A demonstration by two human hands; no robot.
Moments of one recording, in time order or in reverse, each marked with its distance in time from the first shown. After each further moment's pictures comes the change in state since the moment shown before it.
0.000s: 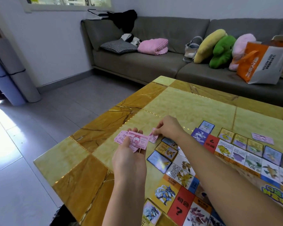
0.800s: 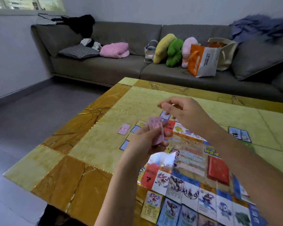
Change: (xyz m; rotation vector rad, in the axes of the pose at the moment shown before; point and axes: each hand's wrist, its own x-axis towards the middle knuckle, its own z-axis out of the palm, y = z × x) left_hand -0.055 -0.043 0.012 0.818 -0.796 -0.314; right_hand -0.189 0.016 -0.112 0.228 0.380 -0.286
